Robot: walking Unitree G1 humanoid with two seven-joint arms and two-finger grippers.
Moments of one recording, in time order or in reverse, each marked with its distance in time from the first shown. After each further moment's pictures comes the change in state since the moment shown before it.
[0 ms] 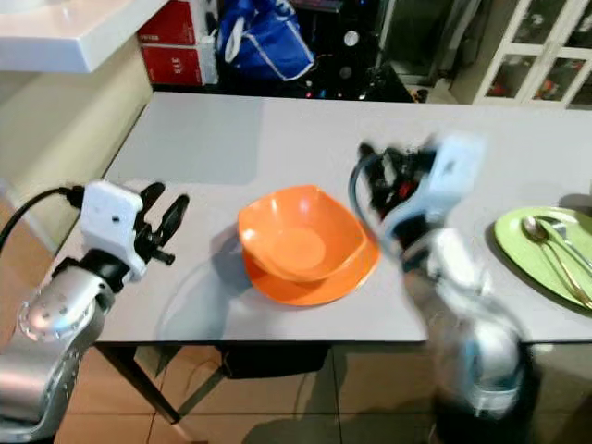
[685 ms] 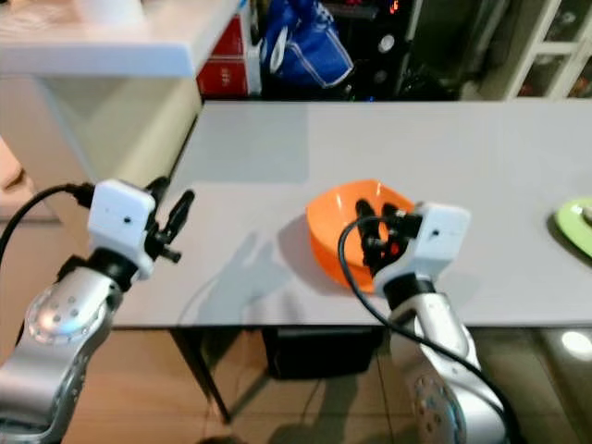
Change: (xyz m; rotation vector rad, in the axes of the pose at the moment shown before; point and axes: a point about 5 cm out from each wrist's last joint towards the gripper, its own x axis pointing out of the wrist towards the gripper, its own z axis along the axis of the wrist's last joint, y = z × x) left arm 0.002 -0.009 0.015 0.063 -0.051 0.008; right arm -0.032 -0.003 -0.035 -0.060 0.065 -0.076
